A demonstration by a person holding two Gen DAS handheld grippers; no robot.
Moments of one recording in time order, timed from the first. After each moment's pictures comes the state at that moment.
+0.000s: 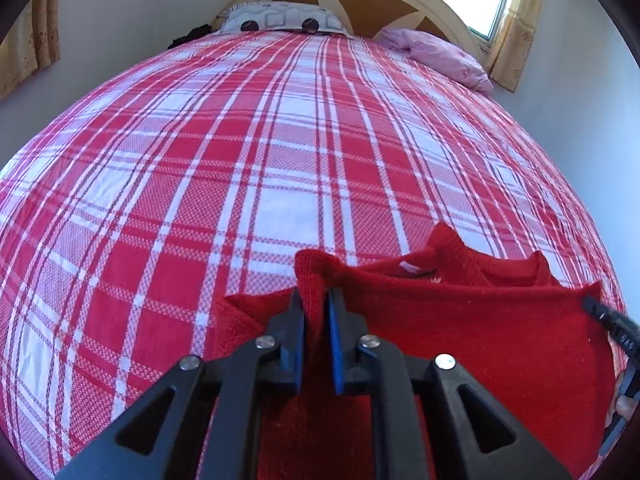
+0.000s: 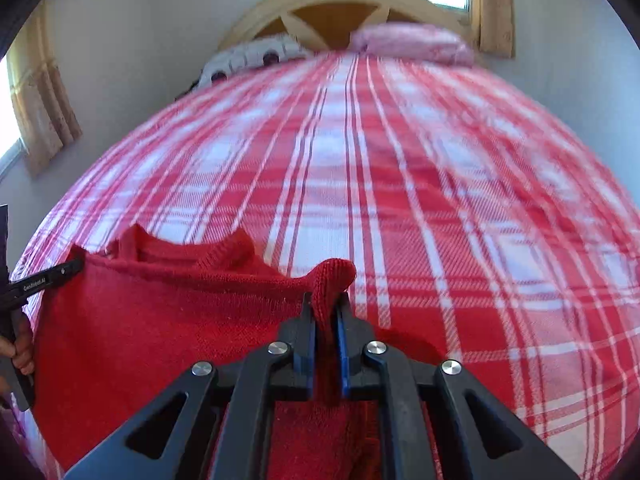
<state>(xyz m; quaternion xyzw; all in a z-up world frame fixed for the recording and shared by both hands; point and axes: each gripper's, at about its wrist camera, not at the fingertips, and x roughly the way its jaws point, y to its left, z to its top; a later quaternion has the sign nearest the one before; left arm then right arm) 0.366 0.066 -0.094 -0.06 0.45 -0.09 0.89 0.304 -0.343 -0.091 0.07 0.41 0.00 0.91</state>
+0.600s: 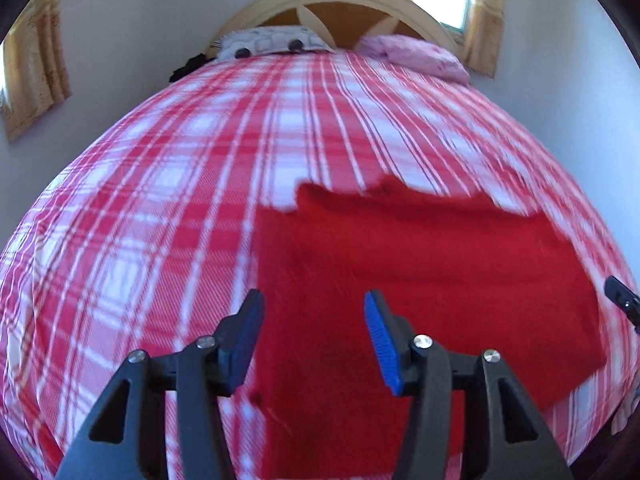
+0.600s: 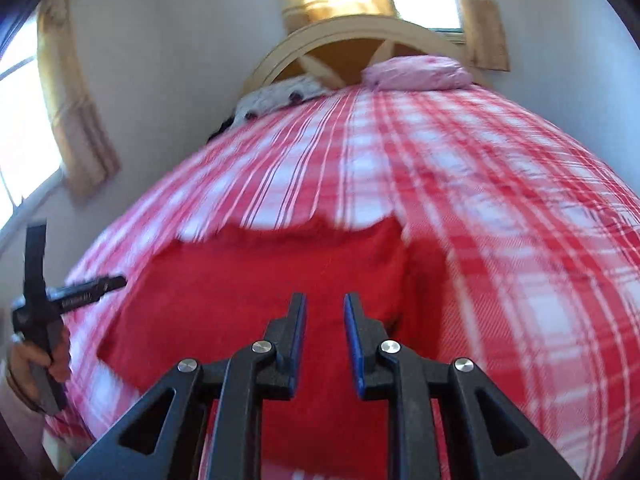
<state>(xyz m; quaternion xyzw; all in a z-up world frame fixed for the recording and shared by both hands) 0.235 0.065 -0.055 0.01 0.42 -0.08 0.90 0.148 -0.294 -0.045 0.10 0.33 0.03 0.94</state>
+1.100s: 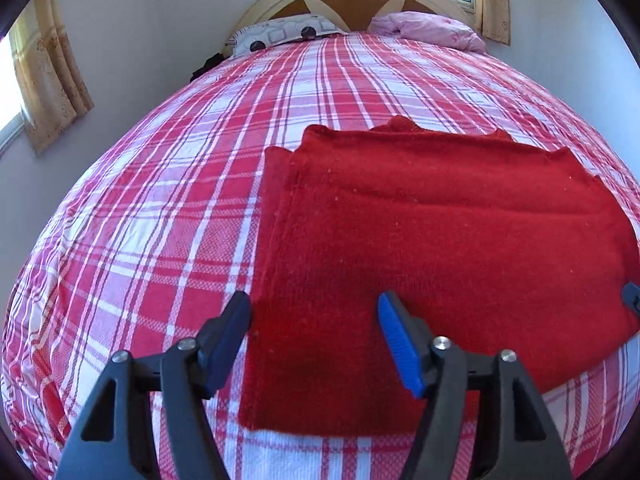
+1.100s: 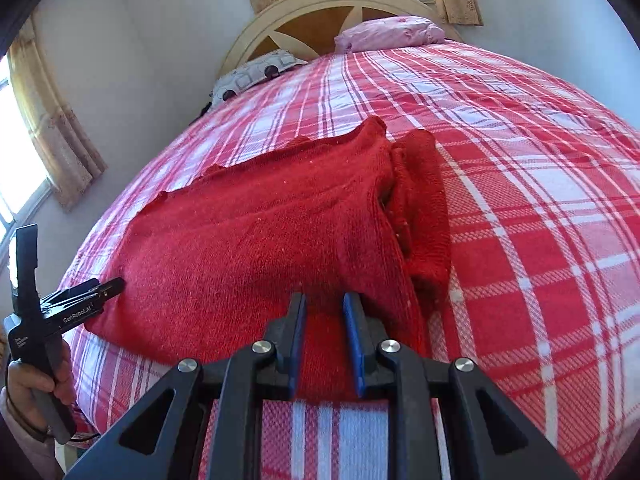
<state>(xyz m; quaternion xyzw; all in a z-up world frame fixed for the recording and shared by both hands) 0.203 0.051 -0.082 0.07 0.43 -0.02 0.90 0.110 -0.291 -0.101 0.17 0.37 0.00 0.91</state>
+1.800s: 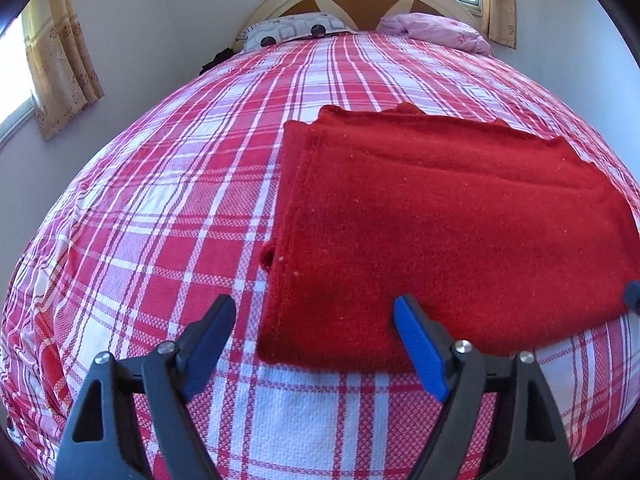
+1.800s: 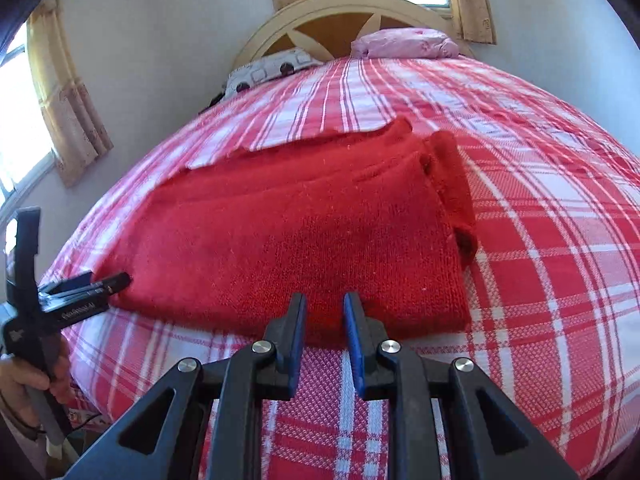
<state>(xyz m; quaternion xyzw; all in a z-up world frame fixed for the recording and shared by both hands) 0.174 0.061 -0.091 0.06 0.43 -0.01 0.90 0.087 -0.257 -0.094 0.13 0.35 0.01 0.93</state>
